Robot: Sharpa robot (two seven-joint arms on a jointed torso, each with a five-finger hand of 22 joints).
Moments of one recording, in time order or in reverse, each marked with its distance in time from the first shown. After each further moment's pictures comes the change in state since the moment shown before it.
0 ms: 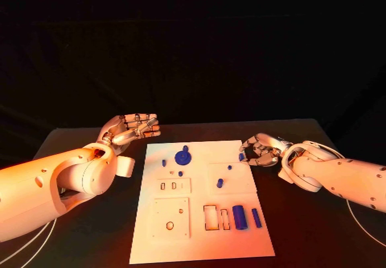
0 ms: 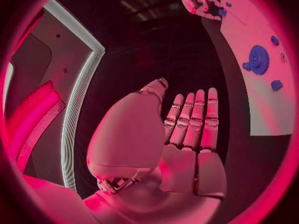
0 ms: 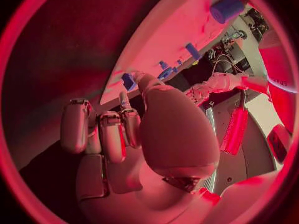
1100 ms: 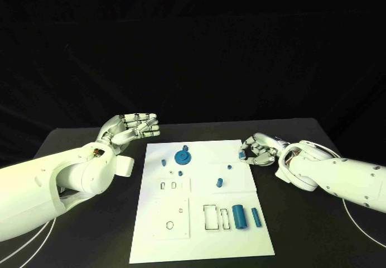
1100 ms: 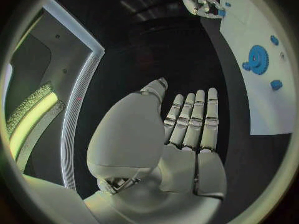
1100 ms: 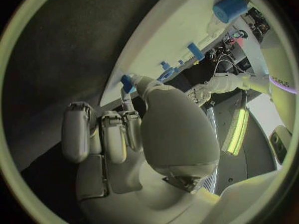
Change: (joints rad) left arm 0.000 -0.004 0.000 0.000 -0.003 0.000 -0.008; left_hand 0.000 0.000 0.000 0.000 0.000 0.000 0.000 0.000 0.000 0.000 0.000 0.000 0.000 0.000 0.000 0.000 0.001 0.000 -0.004 0.004 -0.004 -0.001; right arm -0.006 0.025 0.003 -0.017 0.000 -0.006 -0.017; right_hand -0.011 0.061 0.152 -0.028 -0.072 0.114 -0.034 0.092 0.016 0.016 -0.034 0.042 0.000 -0.002 -0.027 0.008 0.000 0.000 0.039 -0.026 0.057 0.000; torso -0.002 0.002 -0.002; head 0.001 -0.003
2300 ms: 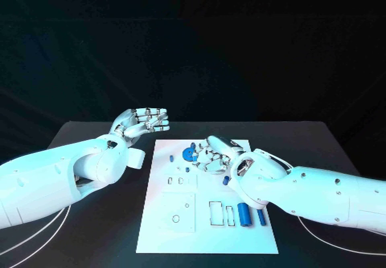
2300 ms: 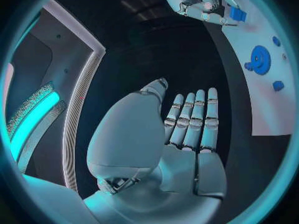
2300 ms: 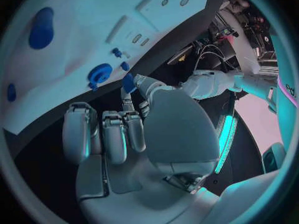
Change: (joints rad) left arm 0.000 0.041 -0.004 -0.040 -0.002 0.000 -0.009; left_hand -0.001 -0.001 0.006 0.000 0.000 0.000 0.000 0.000 0.000 0.000 0.000 0.000 0.000 0.000 0.000 -0.004 0.001 0.000 0.000 0.000 0.000 -0.001; right arm -0.005 0.202 -0.003 0.312 -0.154 -0.202 -0.368; right_hand -0.069 0.015 0.022 0.006 0.014 0.002 -0.003 0.030 0.000 0.000 -0.014 0.011 0.000 0.004 -0.011 0.004 0.001 0.000 0.001 -0.009 0.020 0.001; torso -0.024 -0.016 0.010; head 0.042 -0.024
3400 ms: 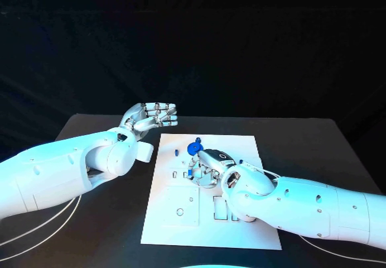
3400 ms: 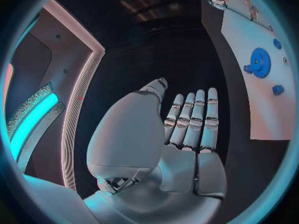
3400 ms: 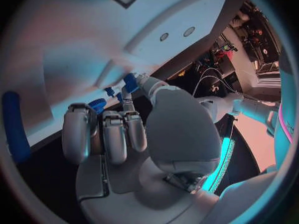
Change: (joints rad) left arm 0.000 0.021 -0.005 -0.013 -0.001 -0.001 -0.005; left_hand -0.004 -0.004 0.000 0.000 0.000 0.000 0.000 0.000 0.000 0.000 0.000 0.000 0.000 0.000 0.000 0.000 0.001 0.000 0.000 0.000 0.000 0.000; right arm -0.089 0.107 -0.016 -0.060 -0.174 0.045 -0.090; right_hand -0.033 -0.017 0.002 0.003 0.011 -0.002 -0.009 0.014 0.034 0.000 0.000 0.000 0.001 -0.004 -0.004 0.000 0.000 -0.016 0.004 -0.003 0.000 0.000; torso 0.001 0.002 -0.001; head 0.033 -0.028
